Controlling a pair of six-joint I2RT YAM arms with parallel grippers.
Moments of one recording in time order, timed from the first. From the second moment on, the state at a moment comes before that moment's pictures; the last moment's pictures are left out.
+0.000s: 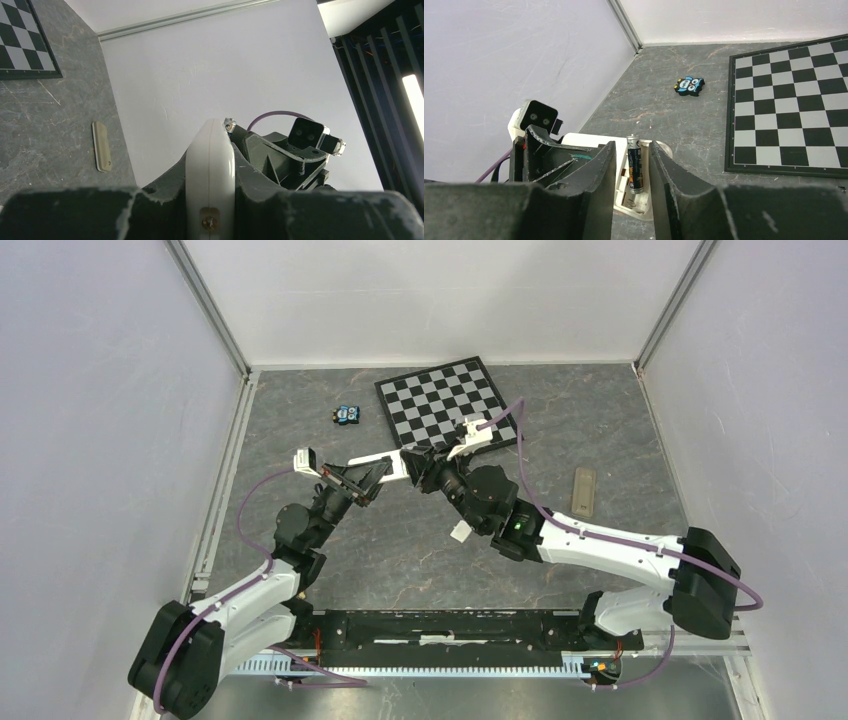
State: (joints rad) left arm -0.47 0.94 0.21 1.03 0.15 -1.50; right arm 1.09 1.34 0.92 0.48 0.50 0.43
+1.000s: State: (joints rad) left arm -0.47 0.87 0.19 1.04 0.15 -1.43; right arm 1.00 1.07 0.82 0.19 0.40 1.05
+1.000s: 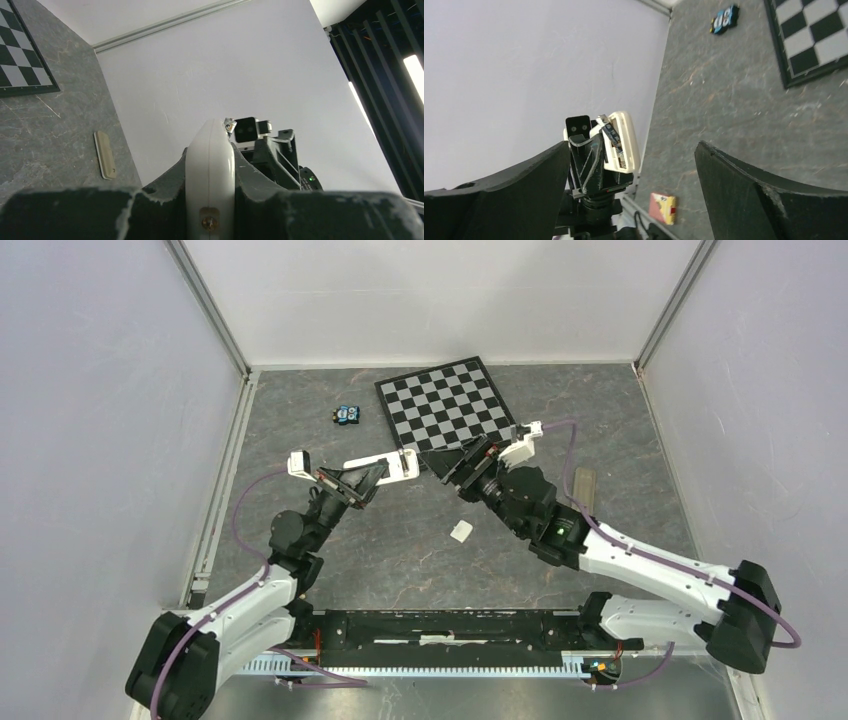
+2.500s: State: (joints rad) left arm -0.47 0.98 0.21 1.21 0.23 -1.33; right arm 0.95 1.38 0.79 0.68 0.21 1.56
